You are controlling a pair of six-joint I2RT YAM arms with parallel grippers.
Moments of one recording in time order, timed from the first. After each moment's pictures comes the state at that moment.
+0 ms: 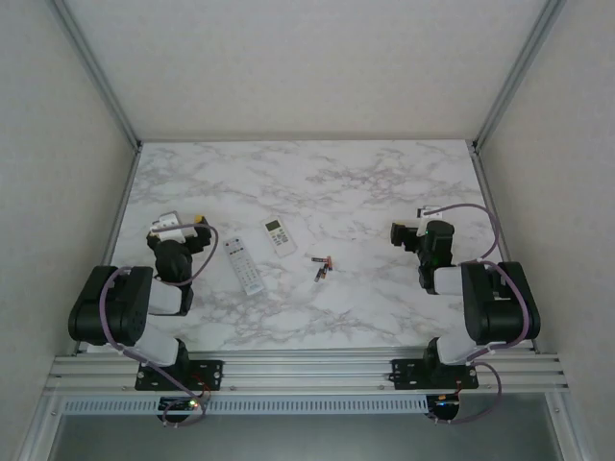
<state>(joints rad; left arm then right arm) 0.02 1.54 0.21 1.18 -0.22 -0.17 0.06 1.54 0.40 0.68 0.02 0.05</state>
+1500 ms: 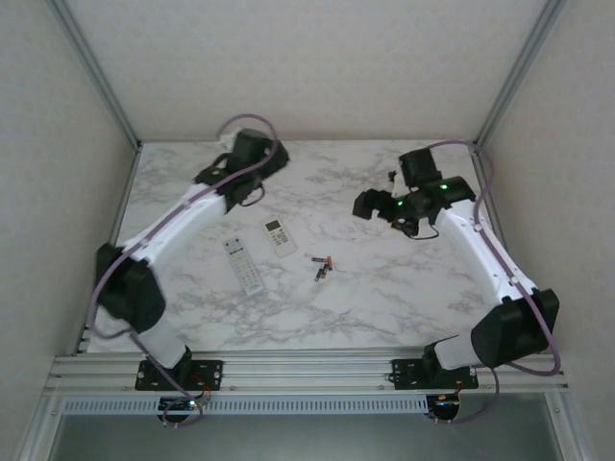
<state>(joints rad) -0.49 1.77 1.59 -0.56 -0.30 -0.91 0.35 1.43 1.39 -1.06 -0.30 0.50</state>
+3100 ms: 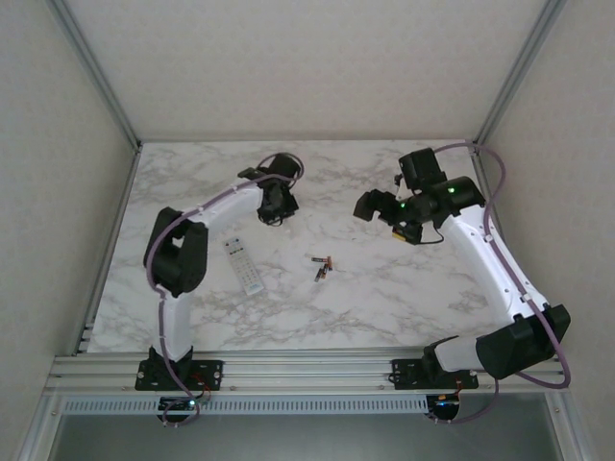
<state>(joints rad) -0.50 2.00 1.65 -0.75 -0.02 -0.93 0.38 1.36 1.47 -1.16 -0.29 0.69</state>
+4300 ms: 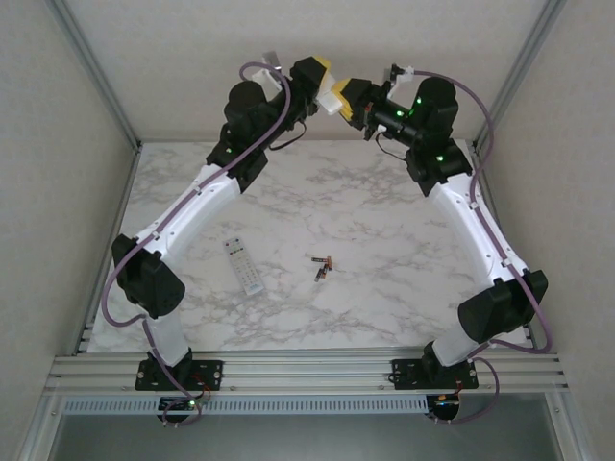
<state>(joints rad) -0.54 1.83 1.90 0.15 0.18 -1.34 0.36 1.58 1.76 -0.09 -0.67 1.35</state>
